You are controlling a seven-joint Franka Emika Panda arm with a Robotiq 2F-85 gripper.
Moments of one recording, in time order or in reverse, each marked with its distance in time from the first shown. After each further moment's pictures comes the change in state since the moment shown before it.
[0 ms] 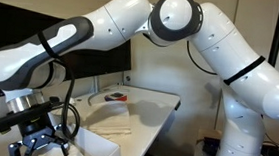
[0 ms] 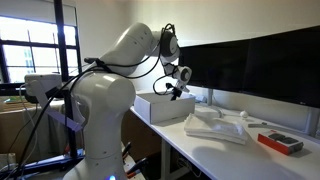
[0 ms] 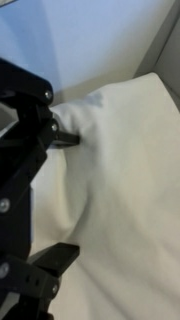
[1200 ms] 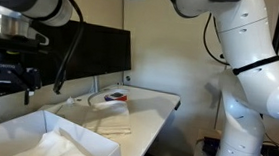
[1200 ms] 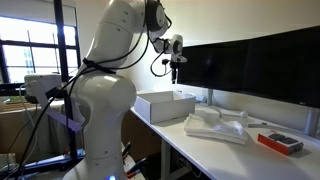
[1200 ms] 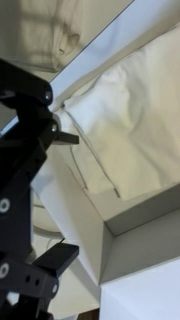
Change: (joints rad) arm 0.063 -0.389 -0.008 -0.148 -0.096 0.339 -0.034
